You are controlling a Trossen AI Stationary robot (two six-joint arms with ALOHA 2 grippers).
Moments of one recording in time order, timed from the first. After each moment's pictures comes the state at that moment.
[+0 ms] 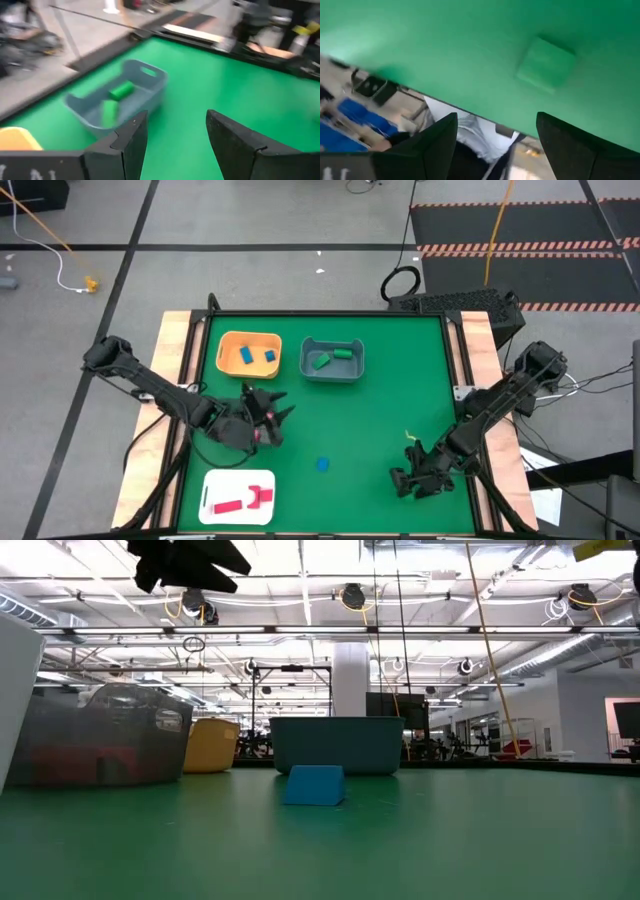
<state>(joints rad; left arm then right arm) -0.49 1.30 0.85 -0.13 -0.92 -0.53 0.76 1.36 0.65 -0.16 -0.16 2.31</state>
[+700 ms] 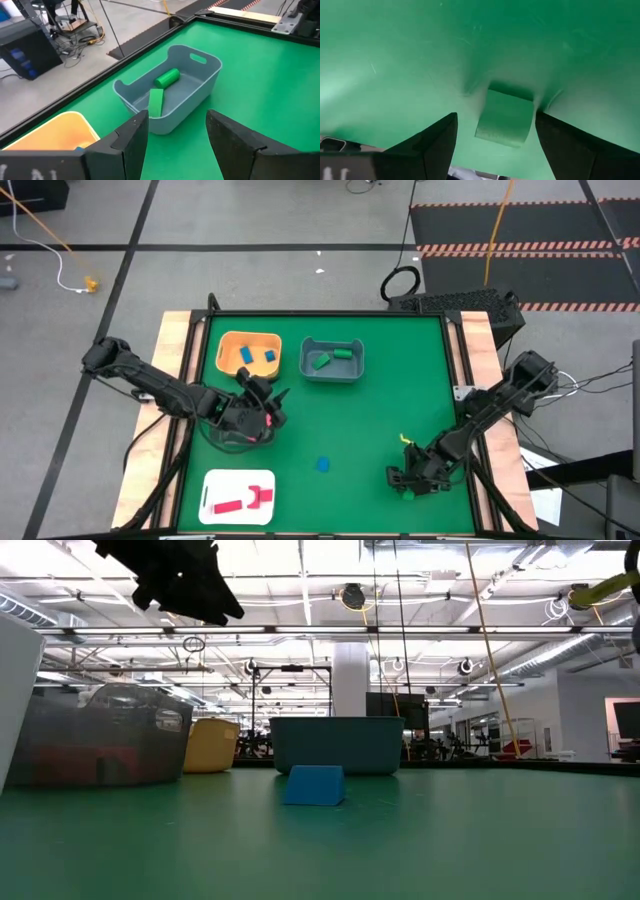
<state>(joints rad) -0.38 1.30 0.85 -0.33 -0.97 -0.61 0.75 1.52 0.65 -0.19 -0.19 2.40</state>
